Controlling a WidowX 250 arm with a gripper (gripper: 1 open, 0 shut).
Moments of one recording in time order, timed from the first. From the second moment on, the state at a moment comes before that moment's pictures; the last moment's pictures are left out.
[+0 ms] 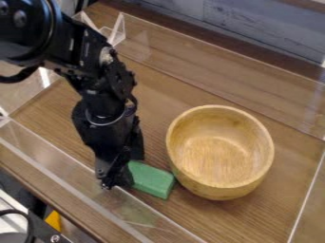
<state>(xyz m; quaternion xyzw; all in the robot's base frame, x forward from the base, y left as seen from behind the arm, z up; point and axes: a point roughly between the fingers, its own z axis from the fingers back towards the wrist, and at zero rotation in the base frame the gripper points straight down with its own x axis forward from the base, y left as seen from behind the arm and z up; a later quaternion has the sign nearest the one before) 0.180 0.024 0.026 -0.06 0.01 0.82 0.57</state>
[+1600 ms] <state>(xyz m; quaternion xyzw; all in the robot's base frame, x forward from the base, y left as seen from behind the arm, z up) 0.194 0.029 0.044 -0.06 0.01 0.88 0.48</state>
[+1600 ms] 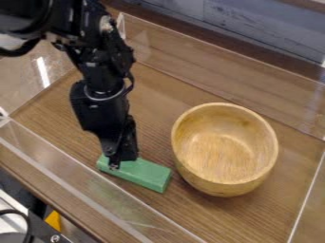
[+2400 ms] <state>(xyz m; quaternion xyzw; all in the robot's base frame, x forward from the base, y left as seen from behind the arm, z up) 0.211 0.021 0.029 -0.06 0.01 0.87 0.49</state>
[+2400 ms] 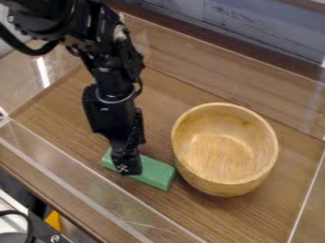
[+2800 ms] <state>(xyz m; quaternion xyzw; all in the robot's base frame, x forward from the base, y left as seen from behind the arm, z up) 0.209 0.014 0.027 -0.06 0.01 0.85 0.52</state>
